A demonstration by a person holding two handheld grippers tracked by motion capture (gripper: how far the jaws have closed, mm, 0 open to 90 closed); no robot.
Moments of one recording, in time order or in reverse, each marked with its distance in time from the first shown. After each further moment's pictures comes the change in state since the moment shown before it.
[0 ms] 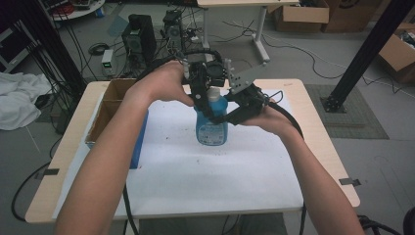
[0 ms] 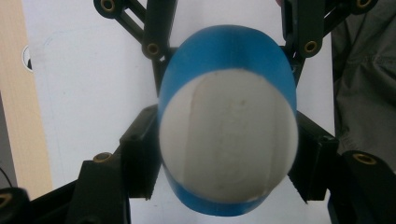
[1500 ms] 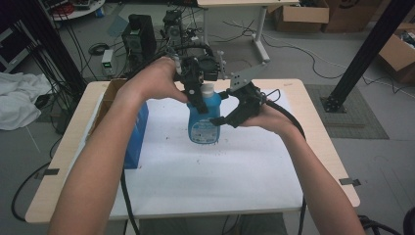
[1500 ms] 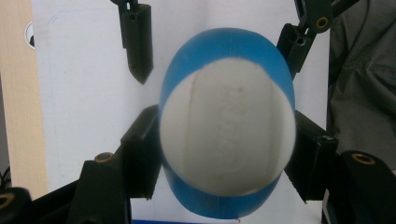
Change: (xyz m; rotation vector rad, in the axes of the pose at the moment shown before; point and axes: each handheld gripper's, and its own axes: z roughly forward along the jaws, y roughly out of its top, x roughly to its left) left arm 0.002 -0.014 -0.014 0.004 -0.003 -0.086; right arm -0.007 -0.004 0.005 -0.011 -0.045 0.058
